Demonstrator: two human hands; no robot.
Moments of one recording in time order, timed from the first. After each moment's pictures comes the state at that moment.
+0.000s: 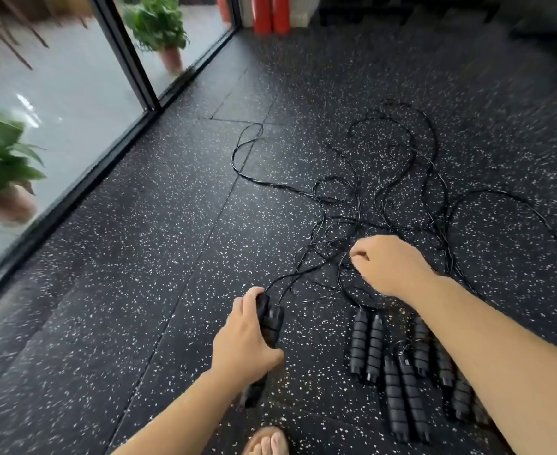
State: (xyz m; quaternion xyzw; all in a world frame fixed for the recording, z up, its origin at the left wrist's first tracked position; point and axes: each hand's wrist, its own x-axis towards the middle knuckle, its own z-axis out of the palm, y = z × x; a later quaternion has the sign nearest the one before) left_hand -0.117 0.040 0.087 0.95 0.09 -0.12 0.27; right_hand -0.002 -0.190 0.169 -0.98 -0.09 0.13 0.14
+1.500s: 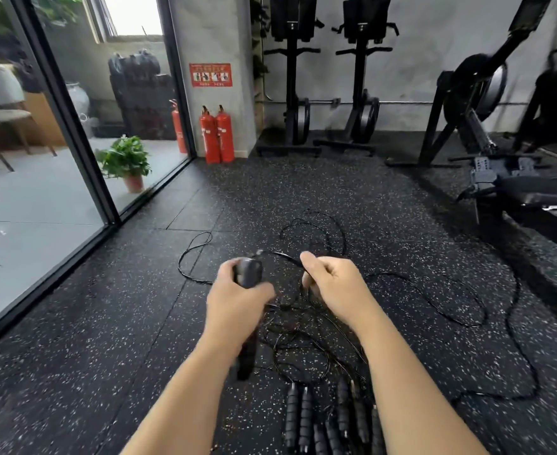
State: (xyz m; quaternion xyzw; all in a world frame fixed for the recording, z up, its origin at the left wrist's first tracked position) left_hand -0.108 -0.087 0.351 0.80 0.13 0.04 0.58; right_hand -0.086 -0.253 0.348 -0.85 -0.04 -0.05 0.53
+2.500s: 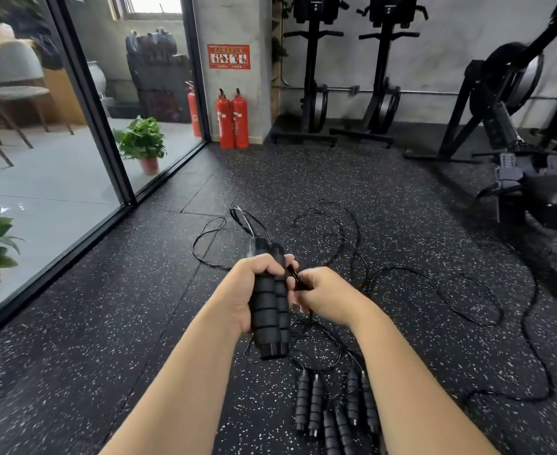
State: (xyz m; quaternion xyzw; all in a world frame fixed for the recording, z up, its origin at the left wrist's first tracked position) left_hand -0.094 -0.061 0.355 0.43 0.10 -0.23 0.86; right_hand -0.078 -0.209 0.334 -0.88 -0.11 0.14 0.43
